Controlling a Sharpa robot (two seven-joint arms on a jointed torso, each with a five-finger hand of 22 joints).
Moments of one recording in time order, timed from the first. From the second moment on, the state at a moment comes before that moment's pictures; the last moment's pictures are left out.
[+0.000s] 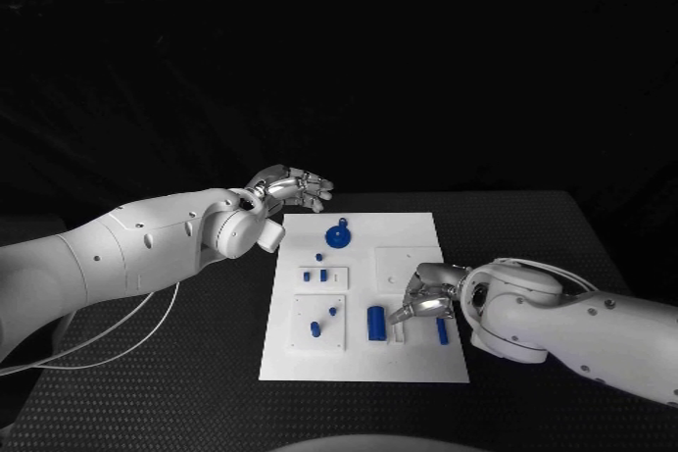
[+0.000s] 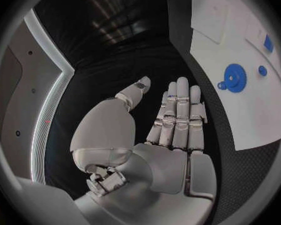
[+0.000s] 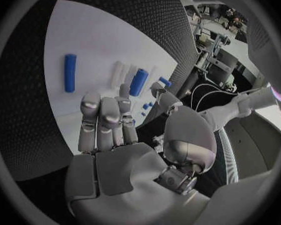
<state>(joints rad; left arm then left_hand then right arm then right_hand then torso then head) 1.23 -0.69 -0.10 1.17 -0.20 -0.14 0.20 1.07 -0.13 0.52 -0.17 0.07 0.81 0.20 0.26 0.50 1.18 0.12 0.07 0.22 1.01 0.03 0.69 0.49 0.02 0.80 -0.06 0.45 1.31 1.18 -0.78 -0.18 1.66 -1.24 -0.09 -0.48 0.71 -0.26 0.65 -0.18 0.05 1.07 0.08 0.32 0.48 1.17 -0.04 1.12 1.03 1.34 -0.13 1.15 1.20 0.23 1.16 -0.06 1.12 1.27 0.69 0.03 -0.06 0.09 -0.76</state>
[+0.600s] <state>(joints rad) 1.23 -0.70 -0.10 1.17 -0.20 -0.14 0.21 1.07 -0.13 0.52 -0.17 0.07 0.81 0.20 0.26 0.50 1.18 0.12 0.07 0.22 1.01 0.03 0.69 0.49 0.02 0.80 -0.06 0.45 1.31 1.22 -0.90 -0.18 1.63 -1.17 -0.02 -0.51 0.78 -0.19 0.67 -0.20 0.05 1.04 0.08 0.37 0.60 1.16 -0.03 1.11 1.03 1.33 -0.13 1.14 1.18 0.23 1.15 -0.05 1.11 1.26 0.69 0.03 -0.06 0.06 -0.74</state>
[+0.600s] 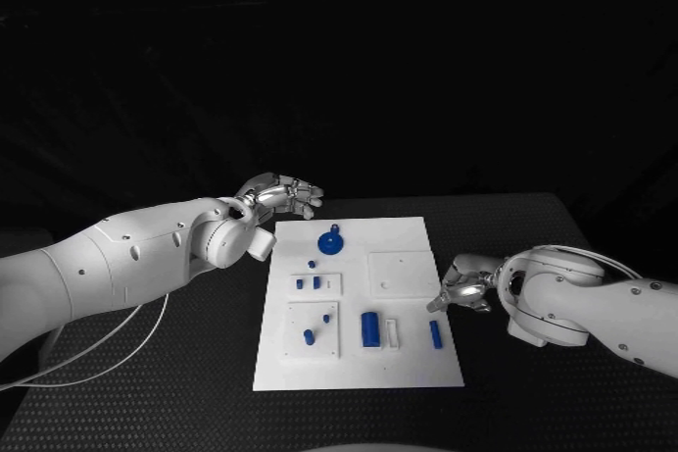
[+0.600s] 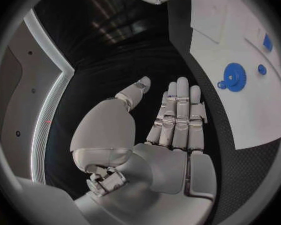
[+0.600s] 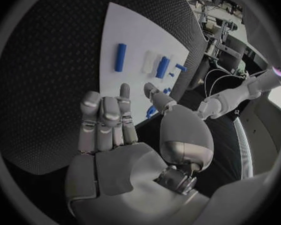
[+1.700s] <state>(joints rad) 1.23 -0.70 -0.10 1.17 -0.20 -0.14 0.20 1.07 -0.13 0.52 -0.16 0.07 0.81 0.20 0.26 0.50 1.18 0.12 0.07 0.22 1.01 0.03 0.69 0.49 0.02 0.80 -0.06 0.45 1.31 1.14 -0.86 -0.20 1.63 -1.33 0.02 -0.59 0.74 -0.19 0.68 -0.18 0.05 1.03 0.08 0.37 0.63 1.16 -0.03 1.11 1.03 1.33 -0.13 1.14 1.18 0.24 1.14 -0.04 1.11 1.26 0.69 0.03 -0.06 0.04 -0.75</state>
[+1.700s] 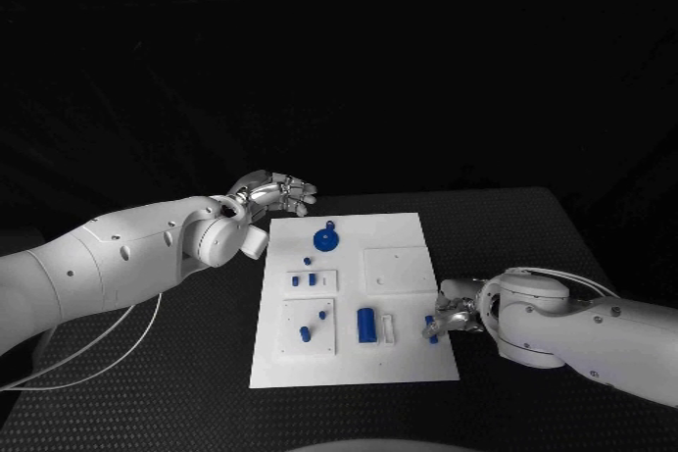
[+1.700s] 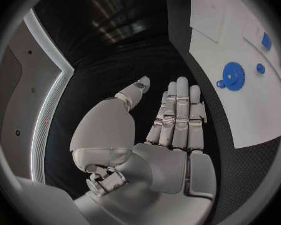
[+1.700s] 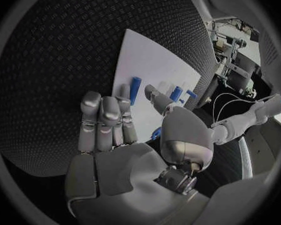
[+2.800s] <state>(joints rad) 1.23 -0.70 -0.10 1.17 -0.20 -0.14 0.20 1.07 -0.13 0.52 -0.16 0.07 0.81 0.20 0.26 0.50 1.18 0.12 0.07 0.22 1.01 0.03 0.69 0.49 0.02 0.80 -0.06 0.45 1.31 1.11 -0.80 -0.21 1.62 -1.61 0.00 -0.59 0.86 -0.16 0.79 -0.26 0.05 1.03 0.07 0.38 0.90 1.17 -0.03 1.11 1.04 1.33 -0.13 1.14 1.17 0.24 1.14 -0.04 1.12 1.26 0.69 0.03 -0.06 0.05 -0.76</state>
